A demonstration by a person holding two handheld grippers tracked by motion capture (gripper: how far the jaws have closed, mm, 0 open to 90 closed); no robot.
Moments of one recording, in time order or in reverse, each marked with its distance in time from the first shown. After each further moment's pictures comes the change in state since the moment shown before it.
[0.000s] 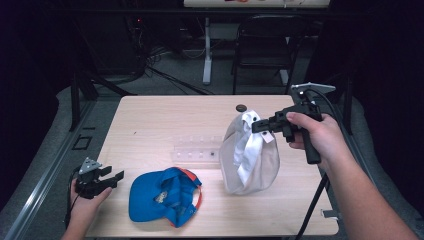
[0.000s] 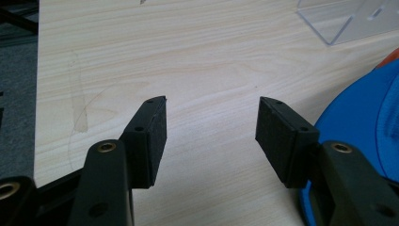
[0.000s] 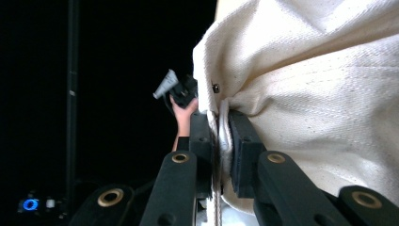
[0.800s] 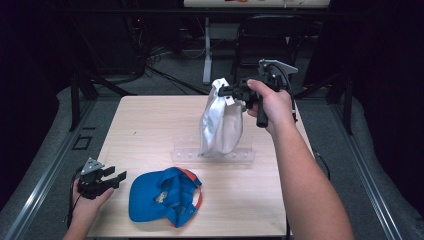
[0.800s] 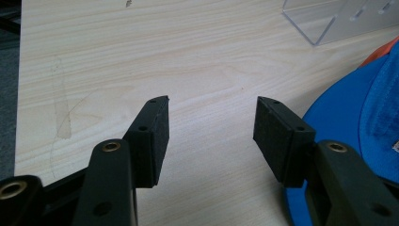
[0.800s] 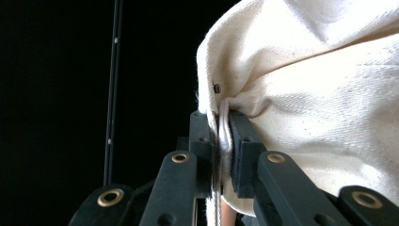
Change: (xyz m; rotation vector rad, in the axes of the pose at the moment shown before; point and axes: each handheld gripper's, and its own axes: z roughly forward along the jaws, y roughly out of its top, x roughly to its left) left arm -0.005 0.001 0.001 0.004 -0.028 0.013; right arm 0.022 0.076 0.070 -0.137 0.113 0.070
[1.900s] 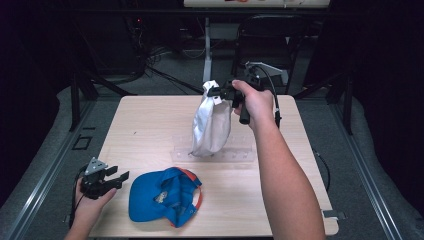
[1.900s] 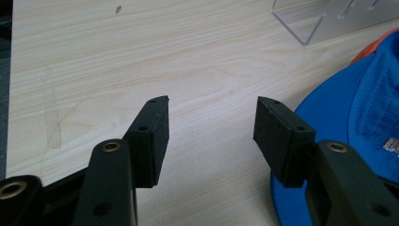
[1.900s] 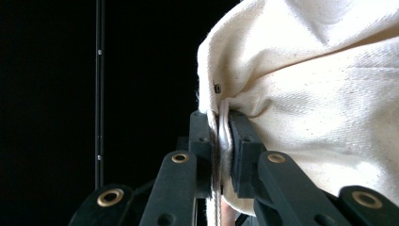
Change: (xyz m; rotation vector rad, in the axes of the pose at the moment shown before) left arm -0.010 0.003 0.001 -0.007 -0.003 0.037; right arm -0.009 0.011 0.036 -0.009 -0.043 0.048
